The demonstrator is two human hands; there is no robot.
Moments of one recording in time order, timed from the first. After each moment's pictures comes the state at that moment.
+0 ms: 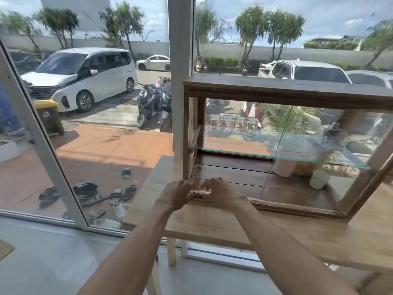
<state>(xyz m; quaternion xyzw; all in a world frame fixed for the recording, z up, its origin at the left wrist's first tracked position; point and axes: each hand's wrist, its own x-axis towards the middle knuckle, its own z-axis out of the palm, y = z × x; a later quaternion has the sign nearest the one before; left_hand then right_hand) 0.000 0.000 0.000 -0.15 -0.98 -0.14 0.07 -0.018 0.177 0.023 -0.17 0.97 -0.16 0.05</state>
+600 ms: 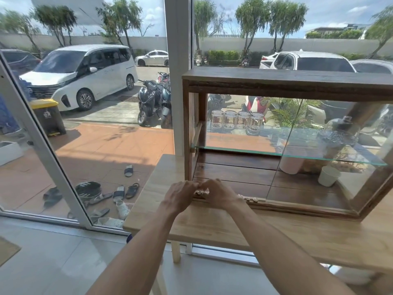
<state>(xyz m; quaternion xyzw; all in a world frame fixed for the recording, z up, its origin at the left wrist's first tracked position) -0.016 0.003 -0.012 -0.20 -0.97 -0.08 0.12 -0.032 0.166 0.000 -0.19 0.96 -0.20 0.03</state>
